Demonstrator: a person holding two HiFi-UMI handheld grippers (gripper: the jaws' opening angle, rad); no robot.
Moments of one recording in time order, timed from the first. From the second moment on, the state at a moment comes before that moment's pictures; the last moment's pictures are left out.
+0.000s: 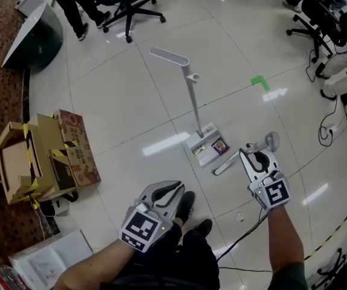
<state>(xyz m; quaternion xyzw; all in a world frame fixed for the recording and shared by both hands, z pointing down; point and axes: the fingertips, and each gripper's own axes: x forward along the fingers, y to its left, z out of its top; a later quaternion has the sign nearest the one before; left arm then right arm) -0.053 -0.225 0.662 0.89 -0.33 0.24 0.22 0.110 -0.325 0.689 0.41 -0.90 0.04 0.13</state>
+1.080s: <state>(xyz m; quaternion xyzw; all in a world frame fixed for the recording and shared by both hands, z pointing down) 0.002 -0.232 0.544 0.92 -0.29 0.20 0.19 0.157 -0.257 0.507 0.51 -0.86 0.04 0.06</state>
